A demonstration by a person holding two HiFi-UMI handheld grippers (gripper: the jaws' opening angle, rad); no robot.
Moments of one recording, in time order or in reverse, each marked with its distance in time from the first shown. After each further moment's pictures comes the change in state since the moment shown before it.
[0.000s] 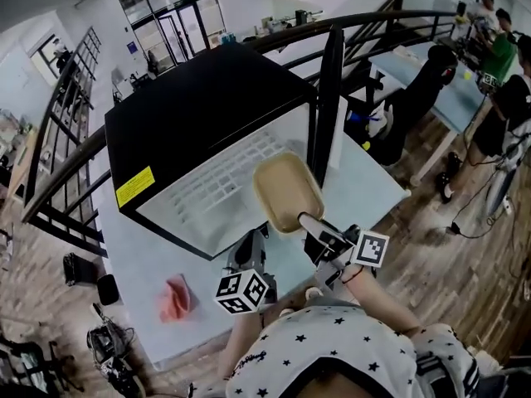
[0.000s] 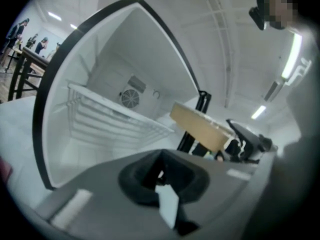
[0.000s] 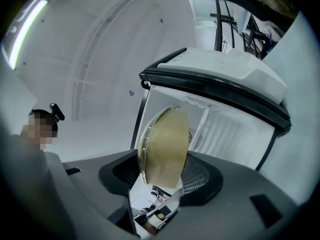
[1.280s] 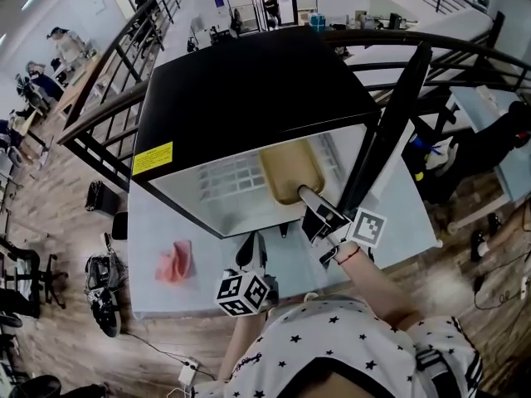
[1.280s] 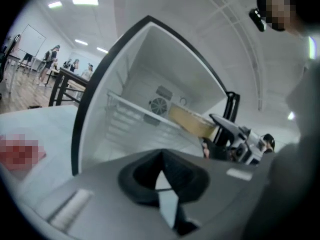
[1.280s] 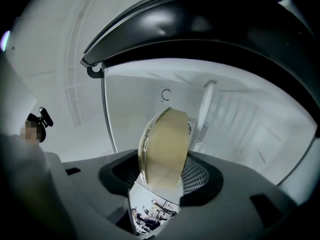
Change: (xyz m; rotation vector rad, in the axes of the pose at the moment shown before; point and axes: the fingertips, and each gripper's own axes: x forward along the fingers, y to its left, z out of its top) left arm -0.017 0.036 -0.003 -0.071 -0.126 0.378; right arm 0.098 -0.057 0.016 0.148 0.235 0.100
